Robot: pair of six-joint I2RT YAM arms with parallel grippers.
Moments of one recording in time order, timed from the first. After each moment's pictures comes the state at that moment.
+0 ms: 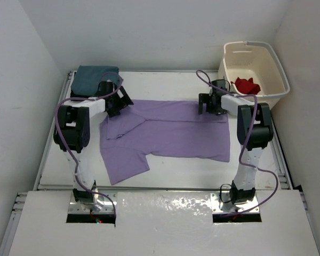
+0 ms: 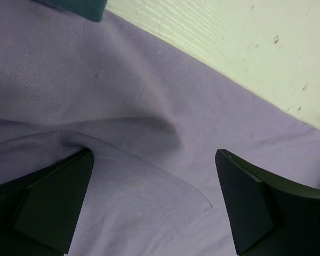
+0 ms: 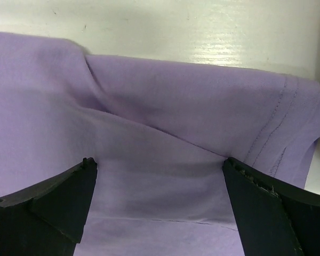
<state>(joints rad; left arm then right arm) -0.08 2.00 1.28 -0.17 0.12 -0.66 0.09 2.06 1.34 -0.31 0.01 0.12</state>
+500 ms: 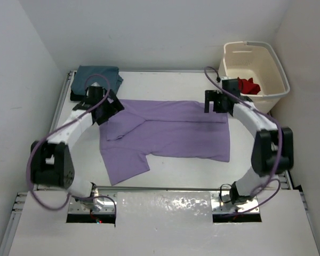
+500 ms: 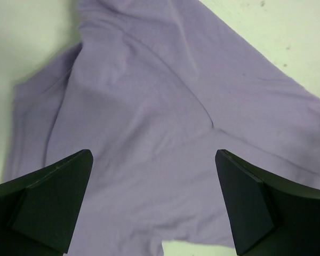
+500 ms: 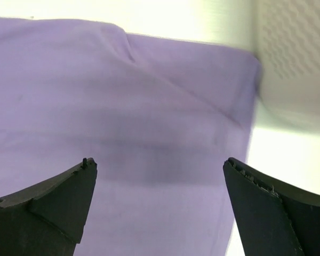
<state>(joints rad) -0.10 1.52 1.06 -0.40 0.01 -0.68 0.09 1.70 1.17 -0.34 0.00 0.08</state>
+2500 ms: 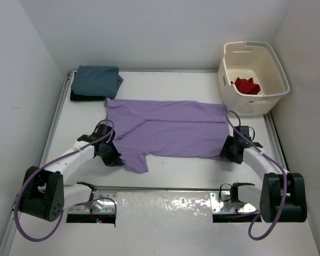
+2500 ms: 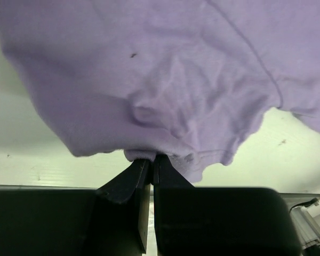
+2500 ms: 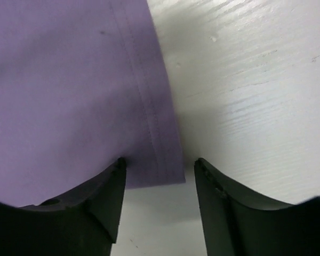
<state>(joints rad) -0.26 1.18 0.55 -0.70 0.16 -0.85 -0.02 1.16 0.41 -0.39 0.07 0.41</state>
